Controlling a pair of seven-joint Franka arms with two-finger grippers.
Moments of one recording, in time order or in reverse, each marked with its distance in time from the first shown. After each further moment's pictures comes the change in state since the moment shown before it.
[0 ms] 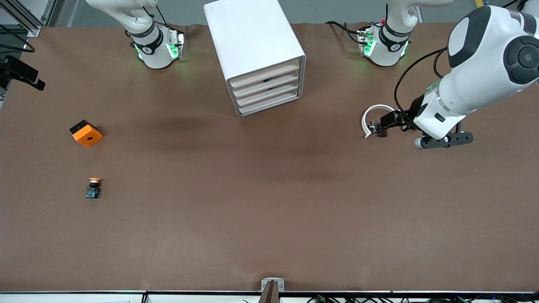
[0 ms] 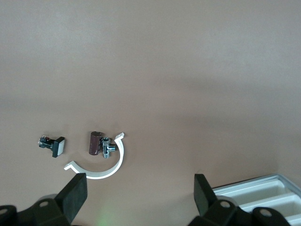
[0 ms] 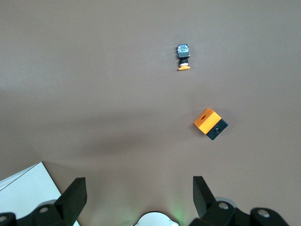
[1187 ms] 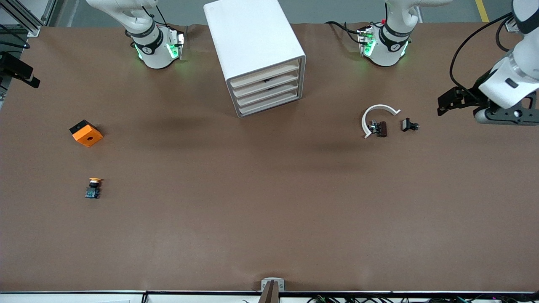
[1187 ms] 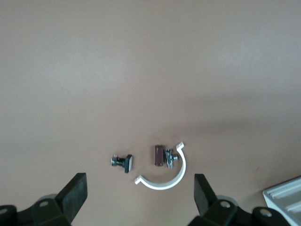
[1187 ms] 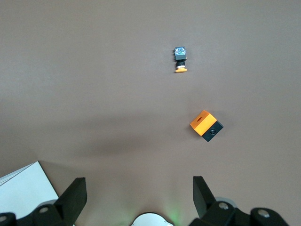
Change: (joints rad) left arm 0.047 -0.165 0.135 -0.045 0.106 0.001 0.331; right arm -0.012 -0.011 0.002 0.002 -0.008 -0.001 -0.030
